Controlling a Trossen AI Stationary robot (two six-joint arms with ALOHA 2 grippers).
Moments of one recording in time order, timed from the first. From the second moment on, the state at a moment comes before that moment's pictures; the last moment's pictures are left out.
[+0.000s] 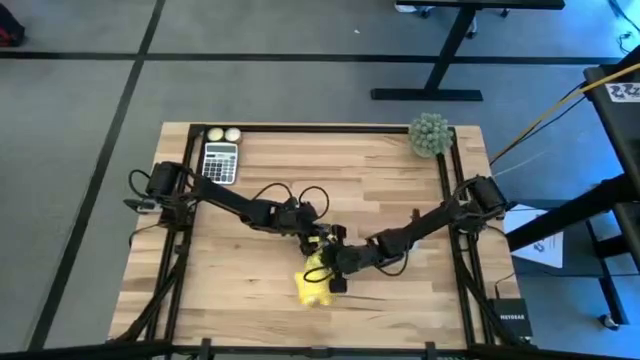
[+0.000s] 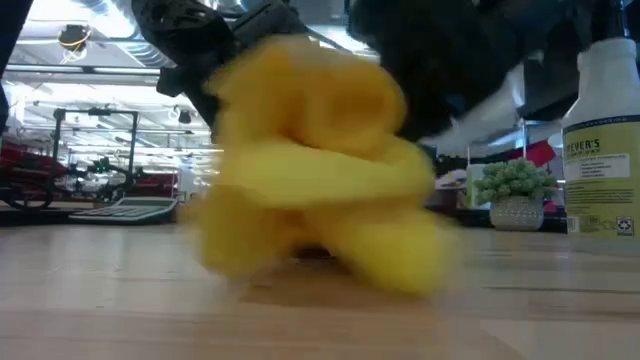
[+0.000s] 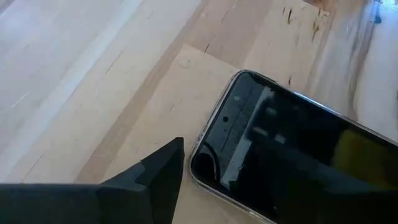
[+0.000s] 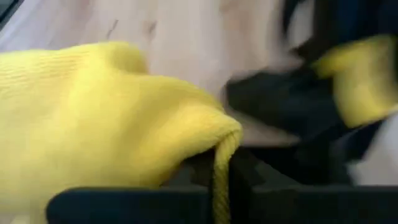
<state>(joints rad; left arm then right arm) -0.11 1.87 0.95 -0.01 -0.29 -0.49 0.37 1.88 1.02 0.20 0.38 0.23</state>
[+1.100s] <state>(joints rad) -0.11 1.87 0.95 -0.01 -0.30 -0.48 0.39 1.95 1.13 -0.15 0.27 0.09</state>
